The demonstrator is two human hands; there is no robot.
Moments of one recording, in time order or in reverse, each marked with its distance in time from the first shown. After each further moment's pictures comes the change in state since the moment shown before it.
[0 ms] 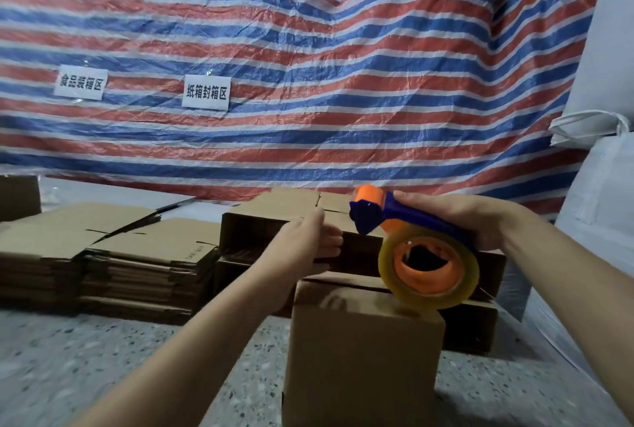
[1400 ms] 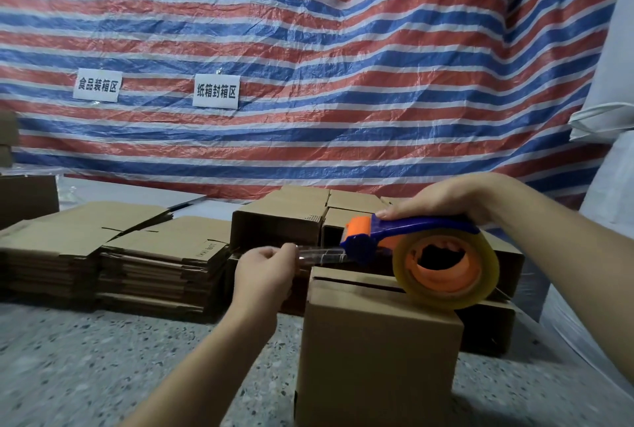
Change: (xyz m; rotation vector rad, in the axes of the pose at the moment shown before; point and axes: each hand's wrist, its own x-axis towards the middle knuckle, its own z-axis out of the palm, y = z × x) left_hand -0.008 -0.042 -0.031 -0.065 0.410 -0.019; right_hand 0.017 -0.045 0.010 -0.491 -0.103 0.218
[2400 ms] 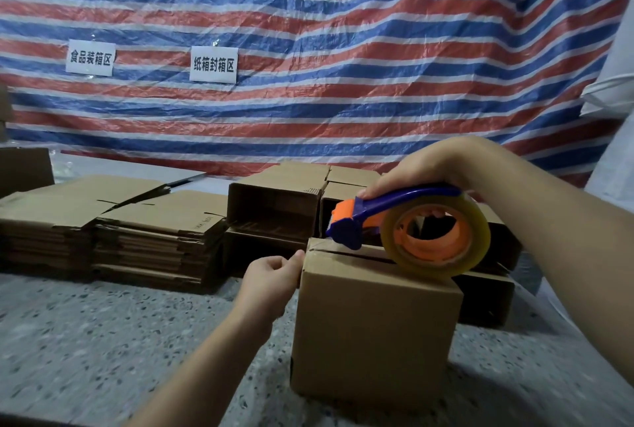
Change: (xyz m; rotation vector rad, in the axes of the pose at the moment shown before) left_hand 0.001 -0.055 0.002 0.243 -0.081 -0.058; right_hand 0.016 -0.021 0.010 -0.136 -0.068 0.007
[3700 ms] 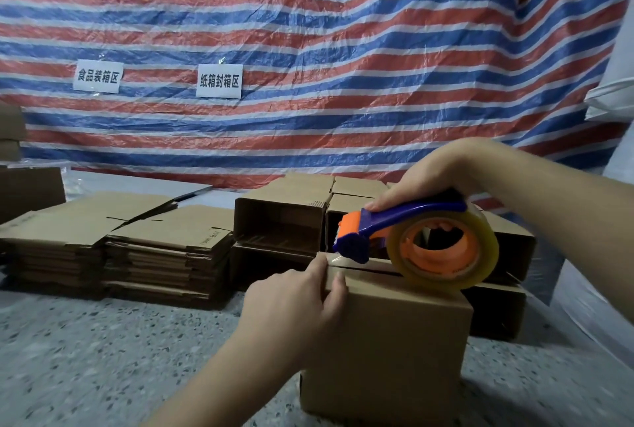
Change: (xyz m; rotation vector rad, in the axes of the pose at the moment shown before) left_hand -0.049 0.038 -0.009 1.118 0.053 0.606; right_hand -0.003 -0.006 -0.008 -0.102 -0.019 0.068
